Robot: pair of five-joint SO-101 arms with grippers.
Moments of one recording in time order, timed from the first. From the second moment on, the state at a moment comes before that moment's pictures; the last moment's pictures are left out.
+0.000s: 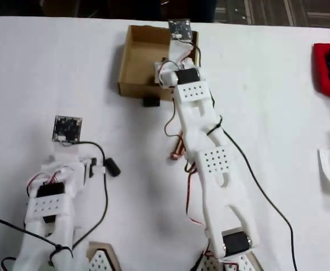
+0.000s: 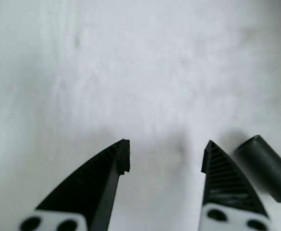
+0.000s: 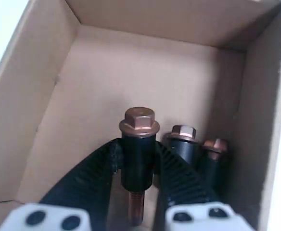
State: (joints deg) left arm -18.0 -47.8 83.3 26.3 -12.4; right arm -18.5 72.4 -78.8 59.5 -7.4
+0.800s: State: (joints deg) left arm -18.0 -47.8 83.3 26.3 -12.4; right arm -18.5 72.5 -78.8 59.5 -7.6
